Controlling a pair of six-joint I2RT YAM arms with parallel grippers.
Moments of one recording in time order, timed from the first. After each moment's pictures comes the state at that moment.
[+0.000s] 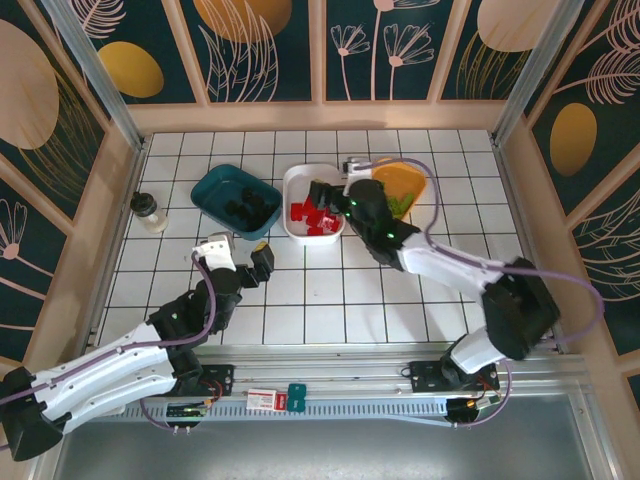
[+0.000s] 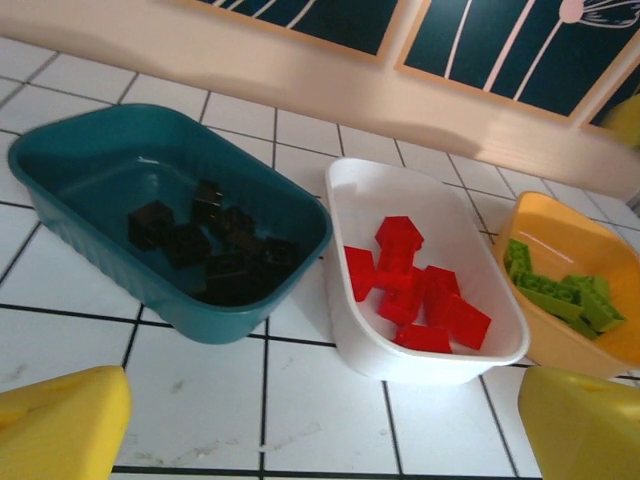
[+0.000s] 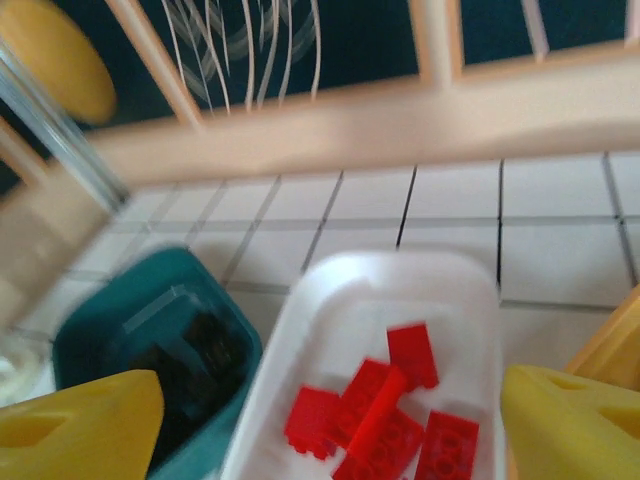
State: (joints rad) left arm -0.95 0.71 0.44 -0.12 -0.75 -0.62; right arm 0.75 1.45 0.95 0.28 0.30 0.39
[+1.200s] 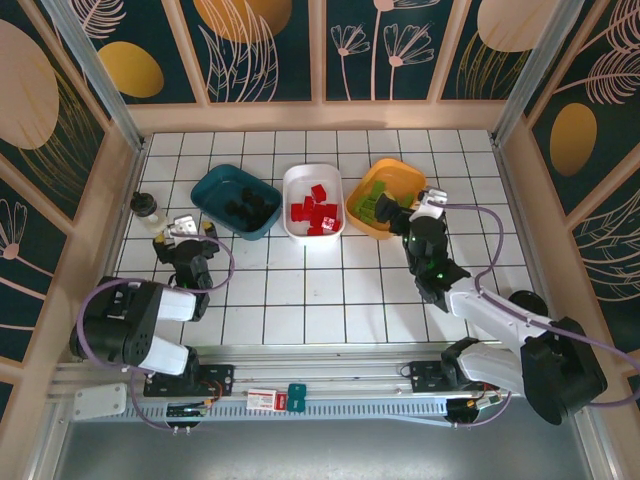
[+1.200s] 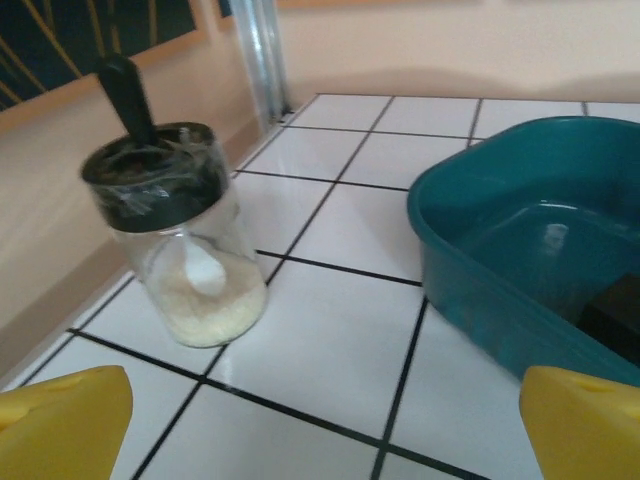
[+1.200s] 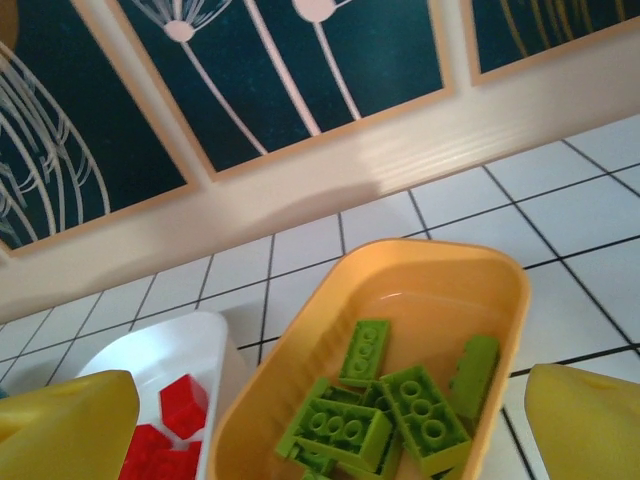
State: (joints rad) left arm -0.14 1.47 0.22 1.01 -0.52 -0.05; right arm 0.53 1.10 0.49 0.46 0.47 0.43
